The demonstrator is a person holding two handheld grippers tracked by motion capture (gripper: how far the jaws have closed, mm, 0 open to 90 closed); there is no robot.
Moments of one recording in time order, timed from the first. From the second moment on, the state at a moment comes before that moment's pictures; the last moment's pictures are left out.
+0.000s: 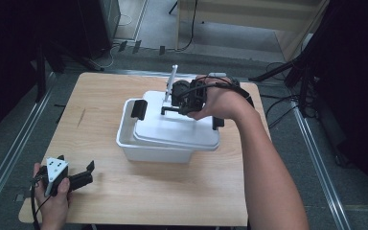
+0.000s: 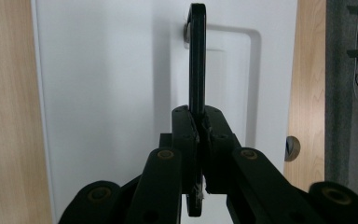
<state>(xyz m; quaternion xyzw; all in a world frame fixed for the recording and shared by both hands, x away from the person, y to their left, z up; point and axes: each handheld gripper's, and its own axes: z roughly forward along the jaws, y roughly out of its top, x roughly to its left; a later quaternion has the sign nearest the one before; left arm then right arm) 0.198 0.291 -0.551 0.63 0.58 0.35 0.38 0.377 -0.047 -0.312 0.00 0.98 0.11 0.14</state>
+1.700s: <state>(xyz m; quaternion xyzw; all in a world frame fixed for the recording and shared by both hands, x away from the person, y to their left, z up) 0.198 0.291 -0.551 0.62 0.58 0.35 0.38 0.375 0.008 -0.340 -0.02 0.99 0.13 0.11</state>
